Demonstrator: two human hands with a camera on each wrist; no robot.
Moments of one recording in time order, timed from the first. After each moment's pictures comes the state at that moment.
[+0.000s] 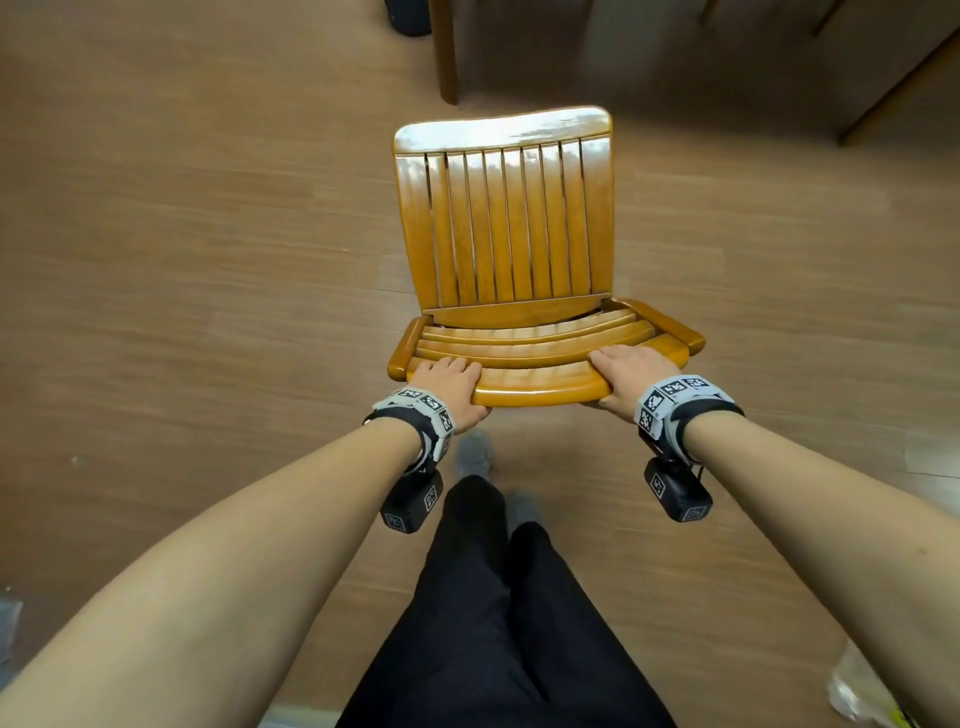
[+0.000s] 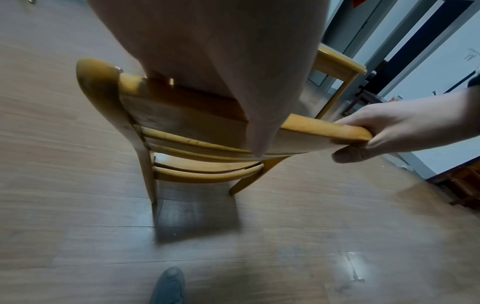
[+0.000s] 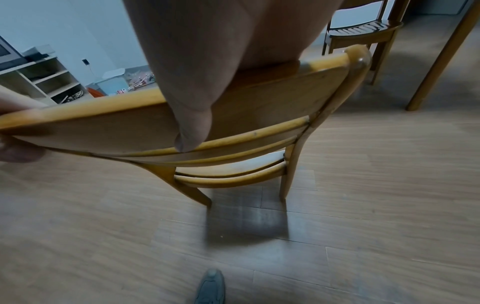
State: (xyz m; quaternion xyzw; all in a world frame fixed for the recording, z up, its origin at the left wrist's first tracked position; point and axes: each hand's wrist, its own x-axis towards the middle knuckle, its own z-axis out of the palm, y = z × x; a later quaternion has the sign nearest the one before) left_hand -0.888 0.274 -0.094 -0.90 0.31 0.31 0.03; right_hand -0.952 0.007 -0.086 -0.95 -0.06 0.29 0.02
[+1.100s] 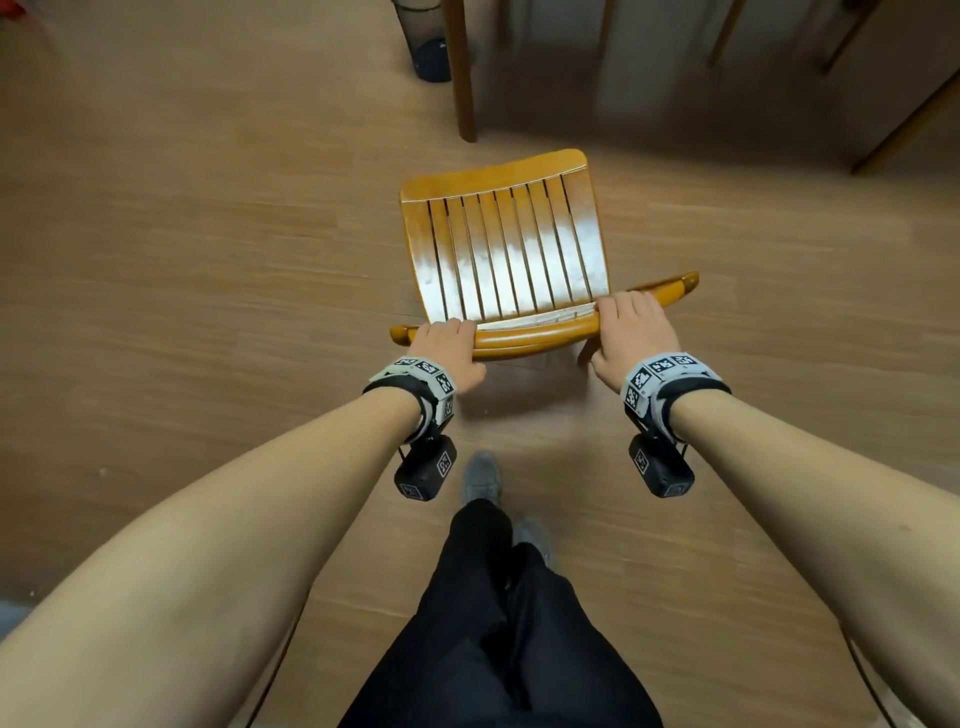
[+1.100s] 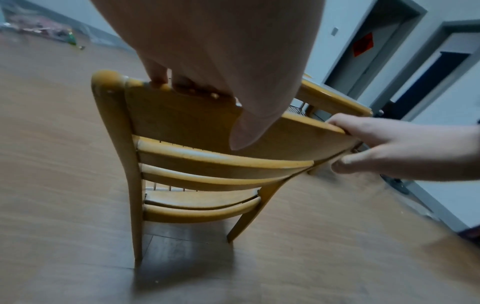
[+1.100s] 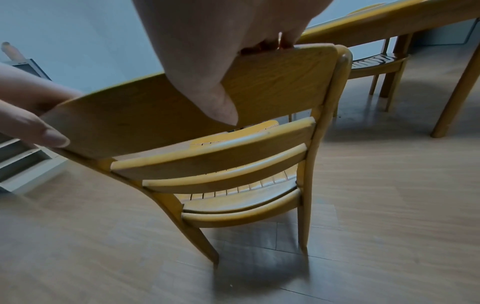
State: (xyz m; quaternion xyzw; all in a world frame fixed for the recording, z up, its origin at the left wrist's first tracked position) left_hand -0.851 0.245 -0.044 -0.94 0.23 0.25 0.01; right_hand -0.912 0.001 -0.060 -0.99 0.02 0.12 -0.01
